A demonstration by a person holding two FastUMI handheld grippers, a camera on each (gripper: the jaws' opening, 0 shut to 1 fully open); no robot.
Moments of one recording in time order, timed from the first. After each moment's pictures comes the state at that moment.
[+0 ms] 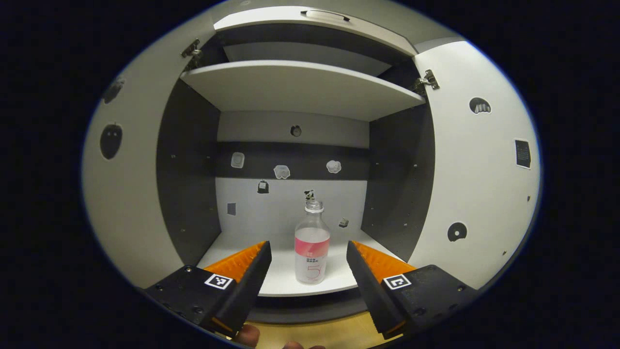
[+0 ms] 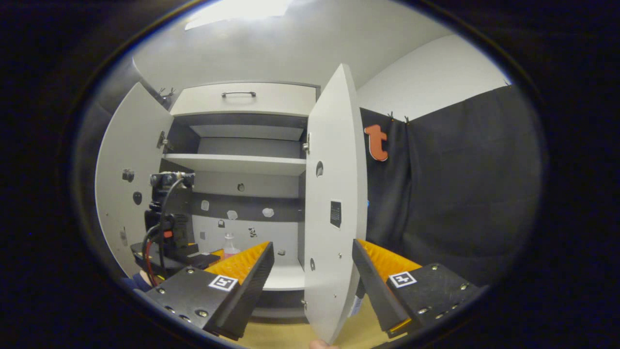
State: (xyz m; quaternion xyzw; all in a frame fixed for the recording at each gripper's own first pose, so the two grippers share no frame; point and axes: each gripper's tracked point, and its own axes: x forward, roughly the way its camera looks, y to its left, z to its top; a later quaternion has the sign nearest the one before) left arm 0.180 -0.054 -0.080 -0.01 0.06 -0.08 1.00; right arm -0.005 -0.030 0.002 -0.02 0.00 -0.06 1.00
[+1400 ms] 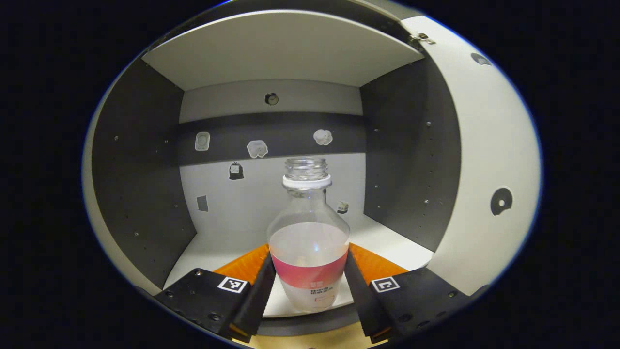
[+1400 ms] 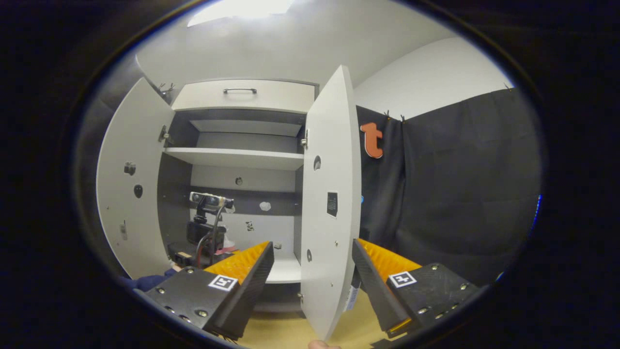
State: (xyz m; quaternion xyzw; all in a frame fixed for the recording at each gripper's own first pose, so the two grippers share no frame) left arm 0.228 -0.071 -0.128 0.06 0.08 -0.13 0.99; right arm -0.027 -0.027 -0.007 -0.03 0.01 -0.07 1.00
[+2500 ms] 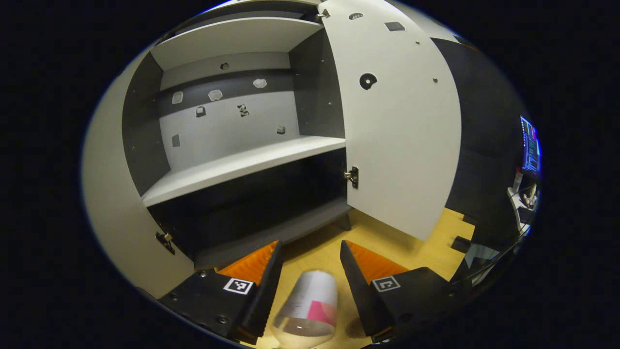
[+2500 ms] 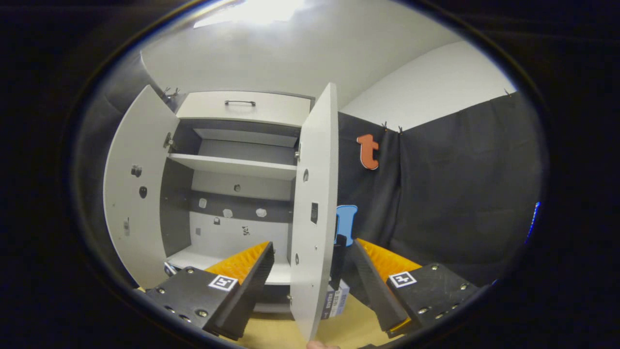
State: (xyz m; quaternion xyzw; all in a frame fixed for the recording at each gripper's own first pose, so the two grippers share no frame) left arm 0.023 -0.079 -0.304 0.11 0.19 -0.23 0.95; right arm -0.060 -0.056 0.011 -0.05 -0.02 -0.07 1.00
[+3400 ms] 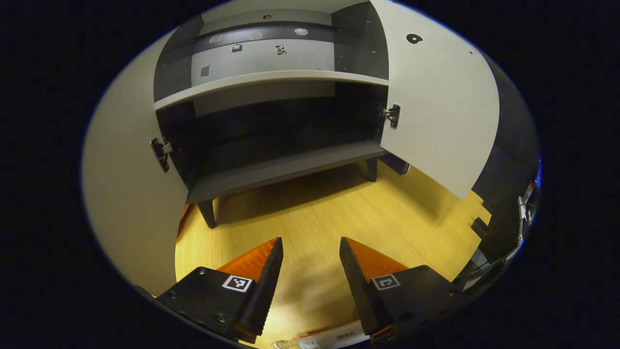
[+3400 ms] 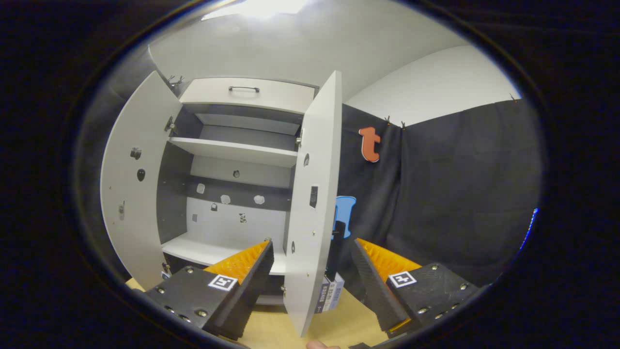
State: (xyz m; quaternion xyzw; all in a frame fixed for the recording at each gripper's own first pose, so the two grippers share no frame) left arm -0.005 -0.007 -0.417 0.06 0.33 -0.15 0.93; right arm -0.050 -0.047 -0.016 -0.07 0.01 -0.06 1.00
